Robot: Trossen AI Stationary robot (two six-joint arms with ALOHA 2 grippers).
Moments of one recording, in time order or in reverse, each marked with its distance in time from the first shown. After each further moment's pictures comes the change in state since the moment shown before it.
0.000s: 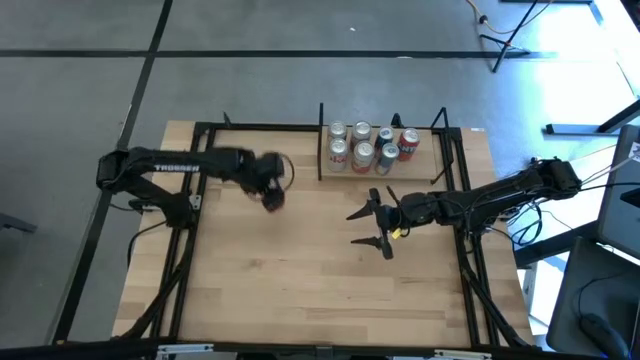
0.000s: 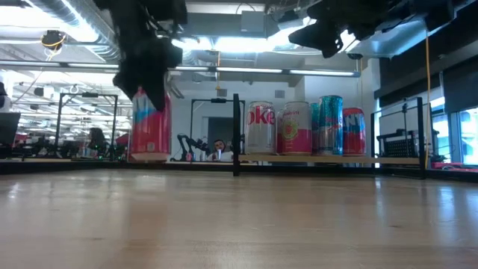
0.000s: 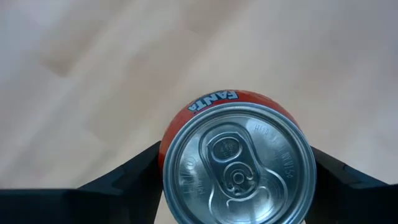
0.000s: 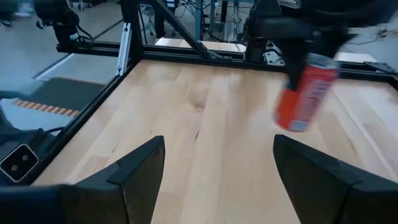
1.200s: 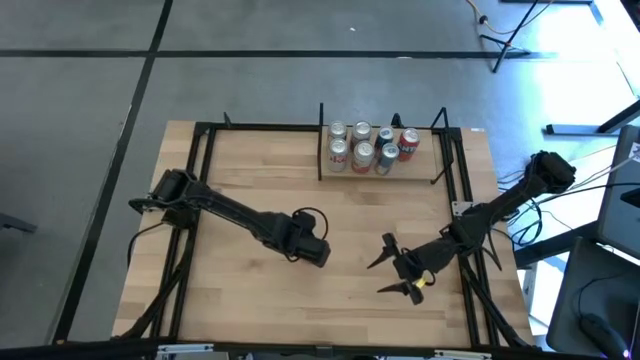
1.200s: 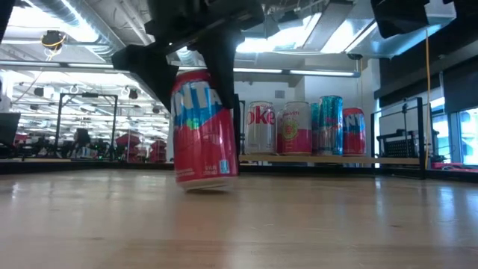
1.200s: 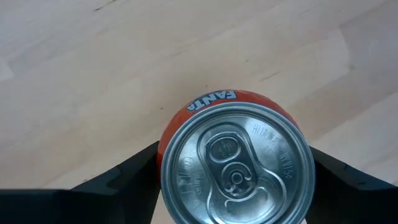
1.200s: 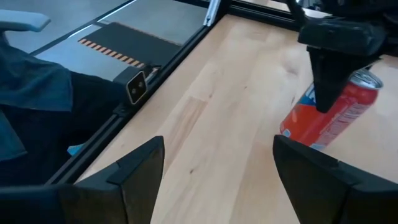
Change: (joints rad) left arm -0.507 0.554 0.474 -0.025 -0.121 -0.881; right arm 0.409 0.000 0.000 -0.173 0.177 0.037
